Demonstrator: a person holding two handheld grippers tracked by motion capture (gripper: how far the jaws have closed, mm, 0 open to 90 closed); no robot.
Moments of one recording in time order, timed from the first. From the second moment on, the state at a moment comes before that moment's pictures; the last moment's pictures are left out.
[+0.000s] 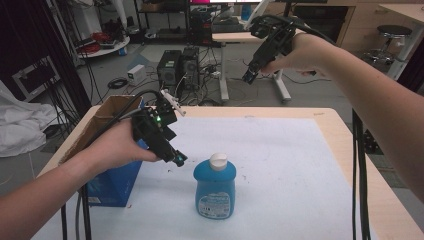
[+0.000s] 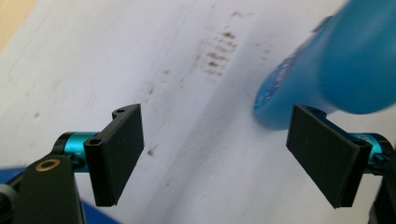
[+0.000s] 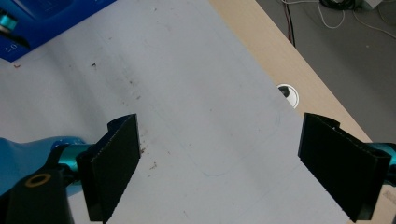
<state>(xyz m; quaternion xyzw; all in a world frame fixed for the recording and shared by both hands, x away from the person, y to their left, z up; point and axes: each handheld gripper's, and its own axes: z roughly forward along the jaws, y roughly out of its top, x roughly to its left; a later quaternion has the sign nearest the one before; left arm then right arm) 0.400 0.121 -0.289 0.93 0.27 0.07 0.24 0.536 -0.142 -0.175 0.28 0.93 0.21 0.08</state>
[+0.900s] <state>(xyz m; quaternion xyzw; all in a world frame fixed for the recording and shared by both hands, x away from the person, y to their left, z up) 0.413 0.119 -0.296 0.92 0.31 0.09 0.21 0.529 -0.137 -0.177 0.28 0.94 0.21 0.08</state>
